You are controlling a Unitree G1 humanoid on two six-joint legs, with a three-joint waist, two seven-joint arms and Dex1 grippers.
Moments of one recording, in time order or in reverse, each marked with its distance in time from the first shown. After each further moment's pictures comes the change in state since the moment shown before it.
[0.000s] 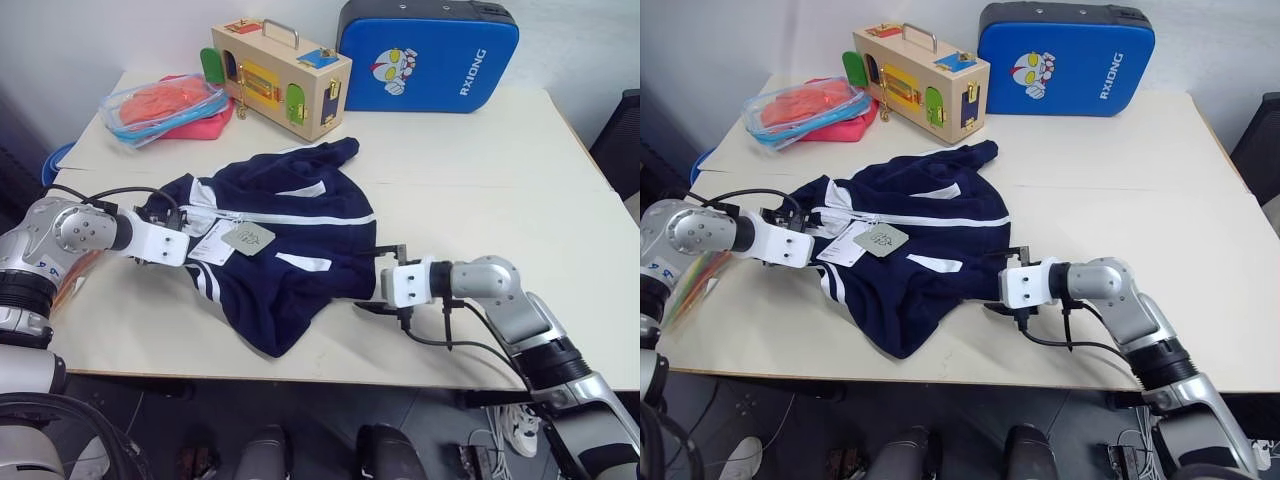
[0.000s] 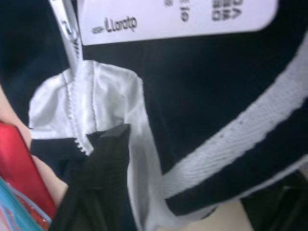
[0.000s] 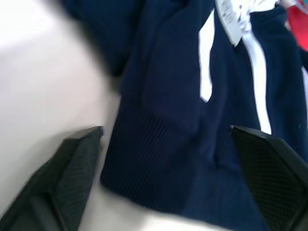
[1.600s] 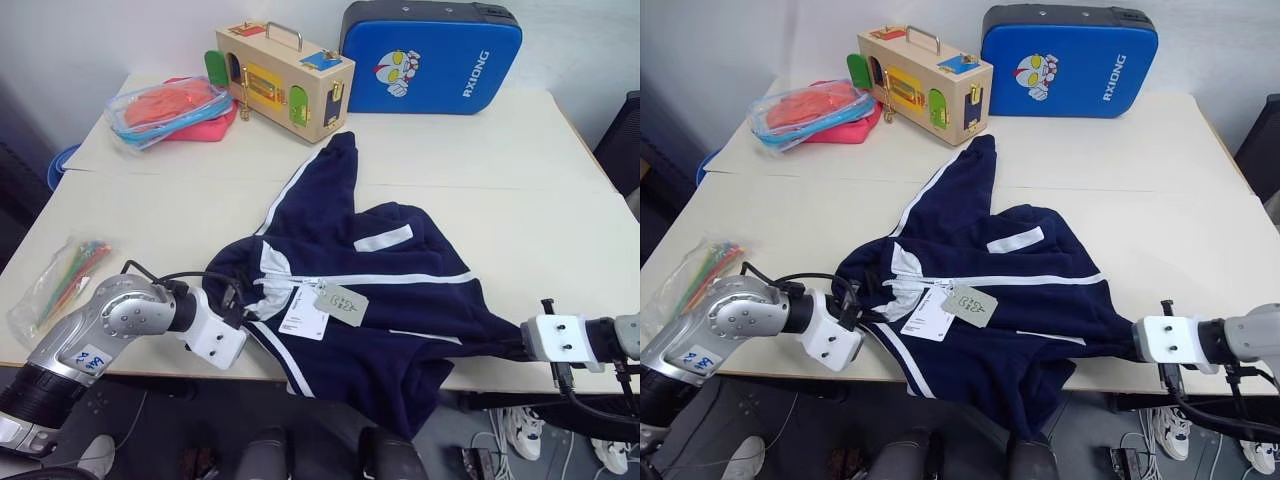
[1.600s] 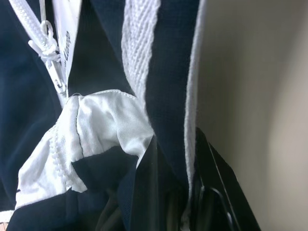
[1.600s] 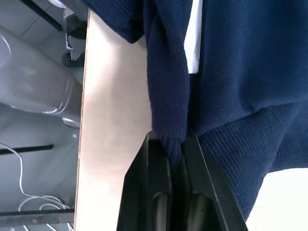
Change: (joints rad) left arm 0.593 -0.010 0.102 -0.920 -0.297 0.178 -0.137; right arm 0.636 -0.616 -0.386 -0.214 0.361 0.116 0.266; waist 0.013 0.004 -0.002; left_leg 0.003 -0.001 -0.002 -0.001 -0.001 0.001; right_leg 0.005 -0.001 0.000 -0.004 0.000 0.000
